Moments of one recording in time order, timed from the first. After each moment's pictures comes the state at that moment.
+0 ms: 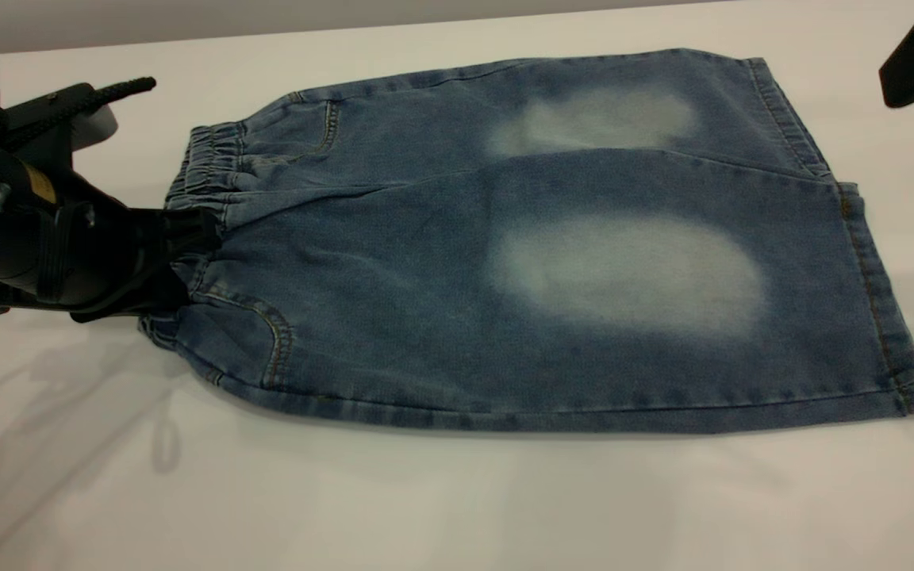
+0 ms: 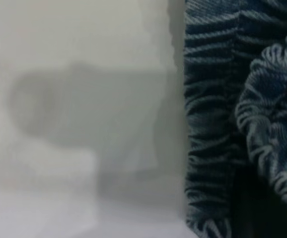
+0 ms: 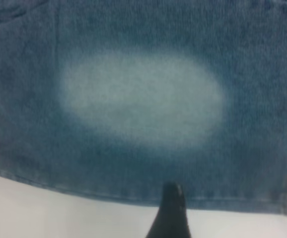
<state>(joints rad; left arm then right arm) -0.24 2.00 -0.61 0.05 -0.23 -0.48 0.08 1.37 -0.67 0.56 0.59 -0.30</state>
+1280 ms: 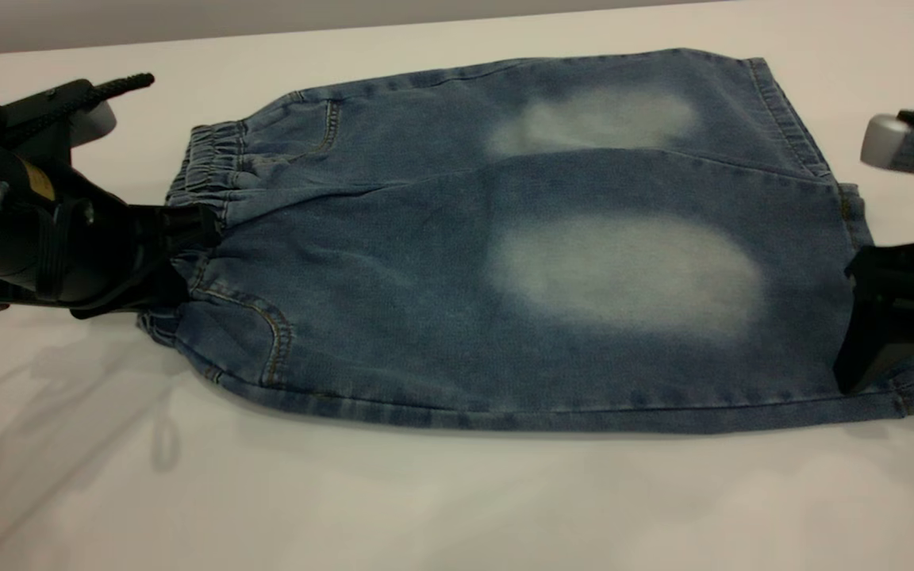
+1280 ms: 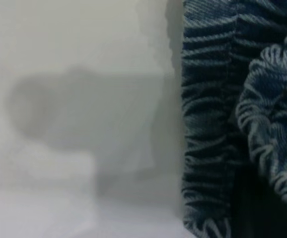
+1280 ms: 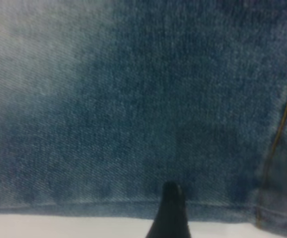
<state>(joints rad) -0.24 2.00 -0.61 0.06 -0.24 -0.48 0.08 1.96 -0.64 0.66 0.36 -0.50</state>
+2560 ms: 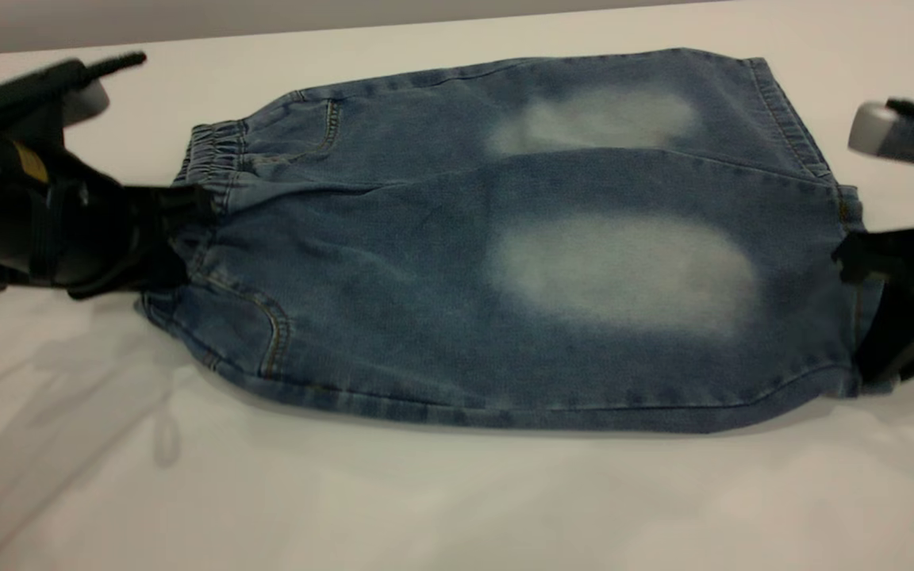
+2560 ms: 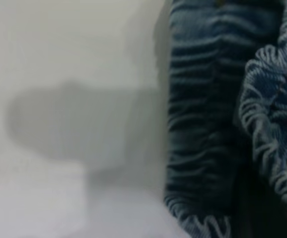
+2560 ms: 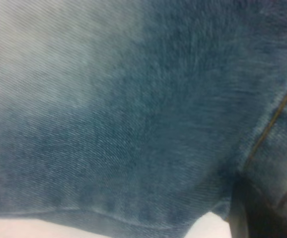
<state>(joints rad) -0.24 1.96 -0.61 0.06 -0.24 -0.48 0.08 1.94 -0.66 0.76 0.37 -0.61</state>
